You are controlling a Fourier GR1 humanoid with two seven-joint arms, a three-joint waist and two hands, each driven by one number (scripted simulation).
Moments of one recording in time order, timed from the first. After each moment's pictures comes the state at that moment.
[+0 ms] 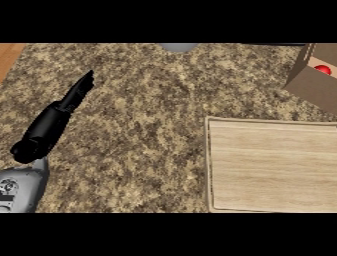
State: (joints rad) left arm -0.25 0.23 0.00 -1.56 -0.15 -0.24 -0.07; right arm -0.90 -0.80 -0.38 -0.55 1.05 0.33 -0.47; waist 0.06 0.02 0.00
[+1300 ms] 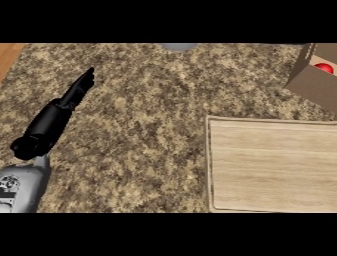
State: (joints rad) left arm -0.27 0.22 0.01 -1.55 -0.14 -0.25 -0.06; right arm -1.07 -0.94 -0.79 -0.04 0.64 0.53 -0.55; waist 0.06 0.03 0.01
